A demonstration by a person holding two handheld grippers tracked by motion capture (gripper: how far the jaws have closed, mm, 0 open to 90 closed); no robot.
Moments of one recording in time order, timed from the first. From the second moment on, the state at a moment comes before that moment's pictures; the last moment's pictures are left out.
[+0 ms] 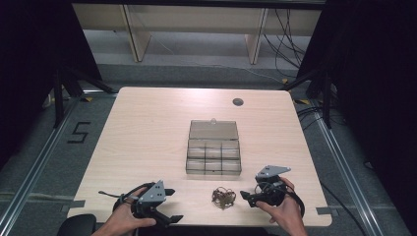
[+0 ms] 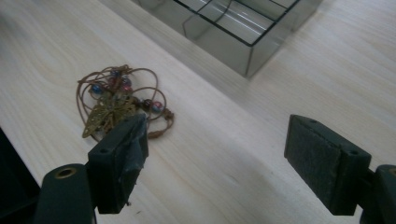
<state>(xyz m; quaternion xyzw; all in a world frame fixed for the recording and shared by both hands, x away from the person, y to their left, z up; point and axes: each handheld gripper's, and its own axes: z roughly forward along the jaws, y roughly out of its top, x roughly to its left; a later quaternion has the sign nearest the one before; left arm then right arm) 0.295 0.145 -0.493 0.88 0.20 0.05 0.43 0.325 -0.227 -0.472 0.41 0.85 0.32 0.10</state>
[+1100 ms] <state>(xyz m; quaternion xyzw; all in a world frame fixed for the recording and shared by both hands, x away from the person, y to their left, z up) 0.294 0.145 -0.492 0.87 0.20 0.04 0.44 0.342 -0.159 -0.475 0.31 0.92 0.24 0.03</state>
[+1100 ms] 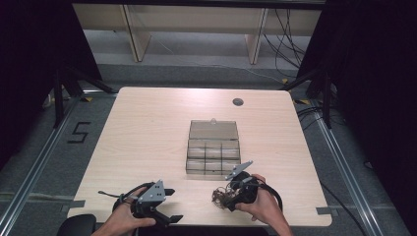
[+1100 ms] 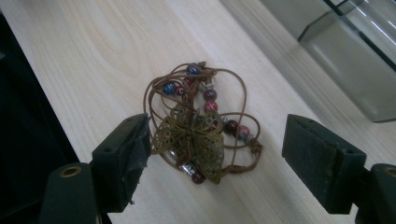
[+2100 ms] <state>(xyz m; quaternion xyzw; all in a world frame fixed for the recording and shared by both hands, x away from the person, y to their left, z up) 0.295 0.147 -0.490 0.88 0.20 0.05 0.44 0.344 -0.141 -0.470 0.26 0.94 0.23 -0.01</state>
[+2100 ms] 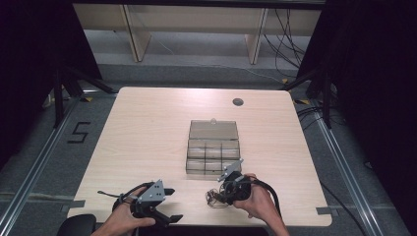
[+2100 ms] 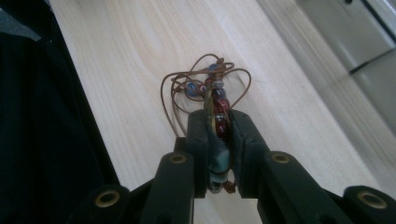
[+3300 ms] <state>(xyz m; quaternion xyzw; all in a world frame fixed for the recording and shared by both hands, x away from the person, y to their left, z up) 0.296 0.144 -0.492 0.87 0.20 0.04 0.44 0.393 -0.152 -0.382 0.26 0.94 0.20 0.07</state>
